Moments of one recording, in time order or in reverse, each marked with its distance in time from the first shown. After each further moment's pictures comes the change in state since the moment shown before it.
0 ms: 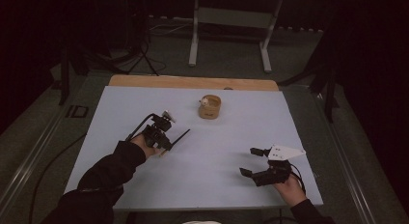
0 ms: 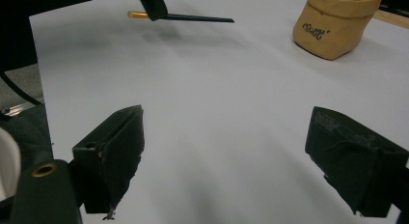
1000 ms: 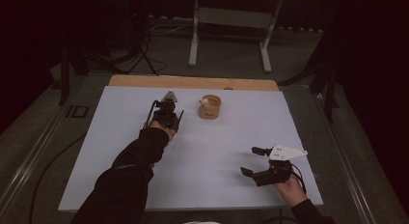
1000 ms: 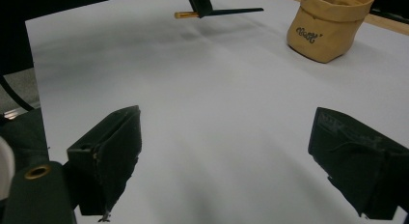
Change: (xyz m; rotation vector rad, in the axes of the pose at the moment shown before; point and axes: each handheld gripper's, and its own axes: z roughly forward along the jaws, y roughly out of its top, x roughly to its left) left arm 0.026 0.059 0.015 -0.057 0.091 -0.481; right arm 0.000 0.000 -0.002 -0.016 -0.015 0.005
